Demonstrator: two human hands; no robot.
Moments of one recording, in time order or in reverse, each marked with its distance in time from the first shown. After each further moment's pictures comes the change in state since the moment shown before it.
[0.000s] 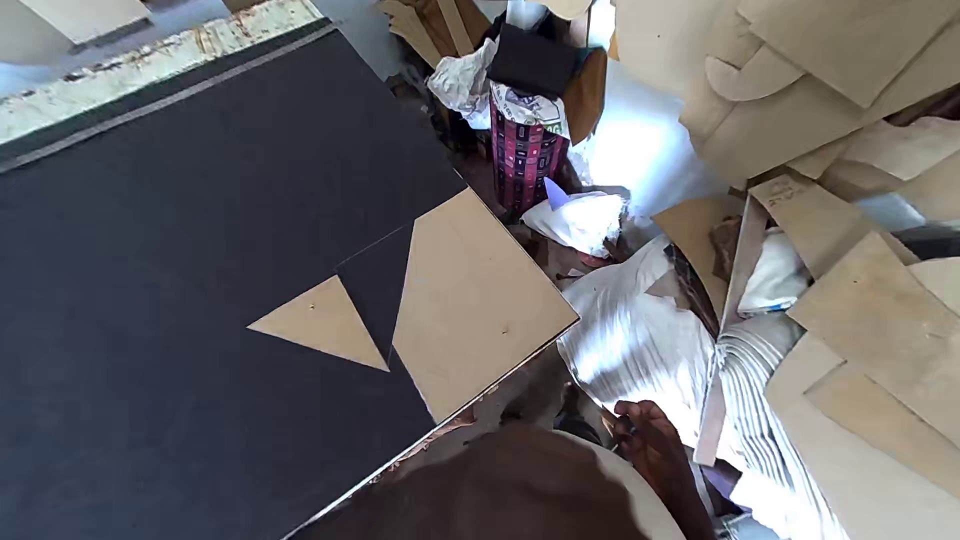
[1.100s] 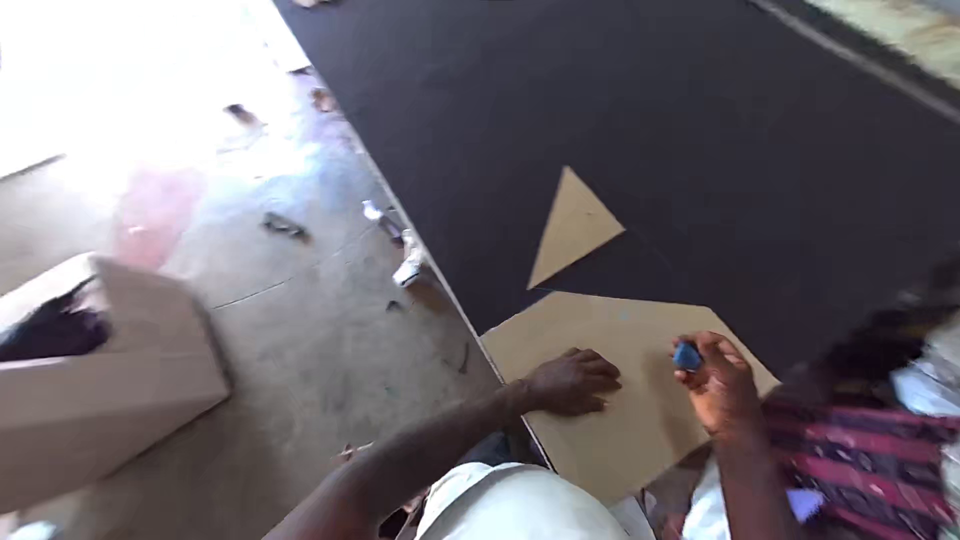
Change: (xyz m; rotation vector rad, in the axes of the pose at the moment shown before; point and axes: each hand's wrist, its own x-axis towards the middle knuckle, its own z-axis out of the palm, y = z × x) left_hand -0.068 -0.333 -0.014 1.028 0.773 -1.008; right_hand 0.361 -0.069 0.383 -0.876 -1.346 0.195
